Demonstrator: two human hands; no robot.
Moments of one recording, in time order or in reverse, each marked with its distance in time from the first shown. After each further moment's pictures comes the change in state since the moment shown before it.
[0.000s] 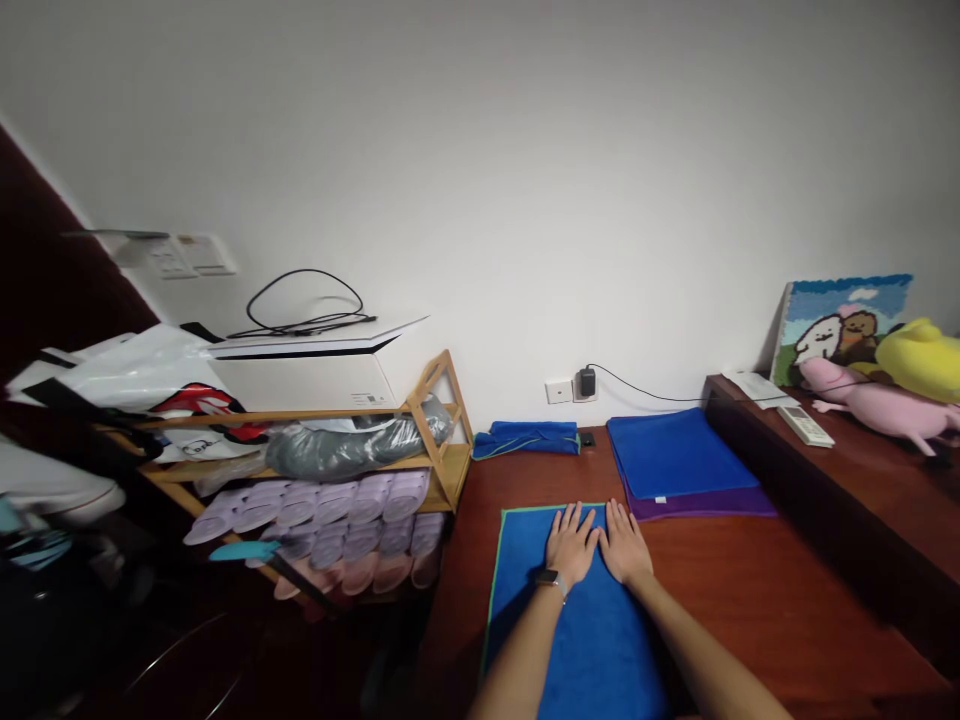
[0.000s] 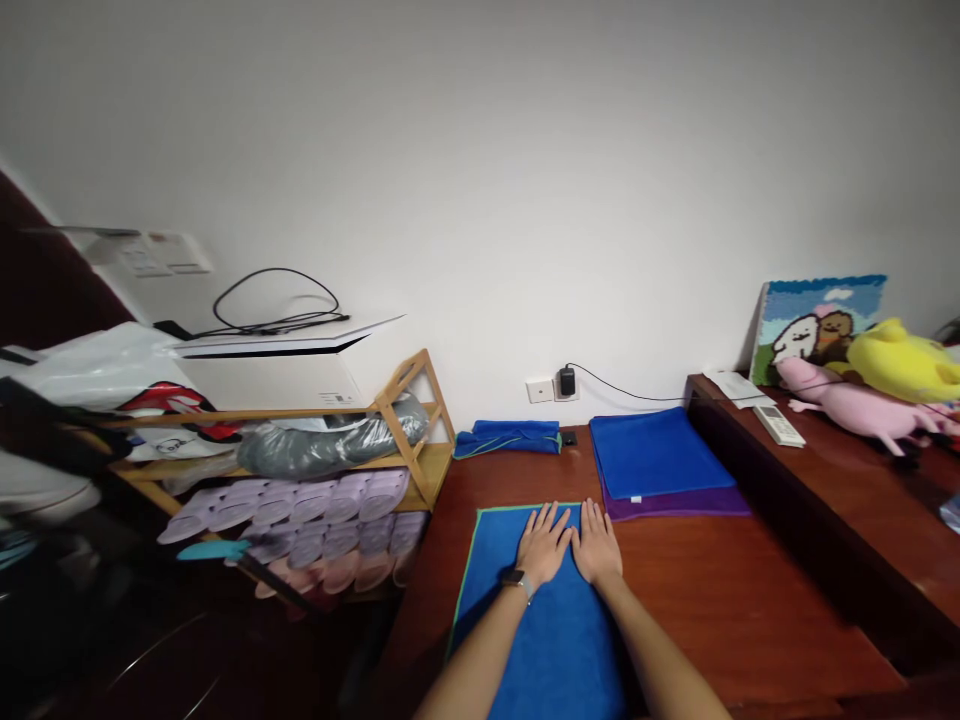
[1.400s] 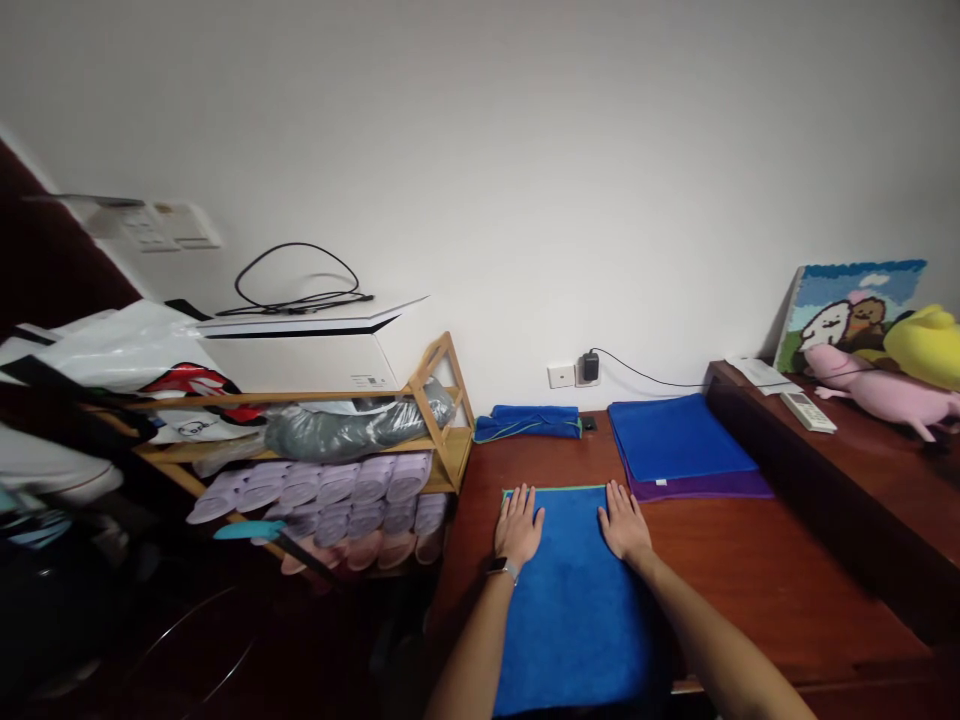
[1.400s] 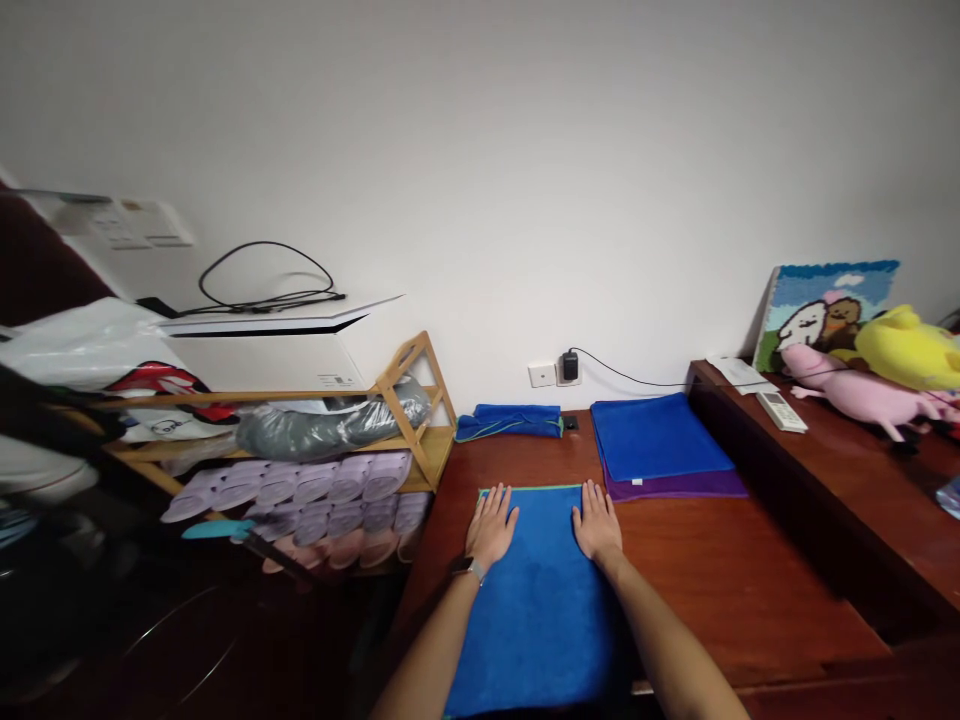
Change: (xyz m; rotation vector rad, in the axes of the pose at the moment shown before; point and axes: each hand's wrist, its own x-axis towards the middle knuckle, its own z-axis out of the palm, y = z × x) left_hand -0.039 -0.098 -0.017 0.172 0.014 -0.234; right_hand 0.000 0.000 0.000 -0.012 -0.001 0.031
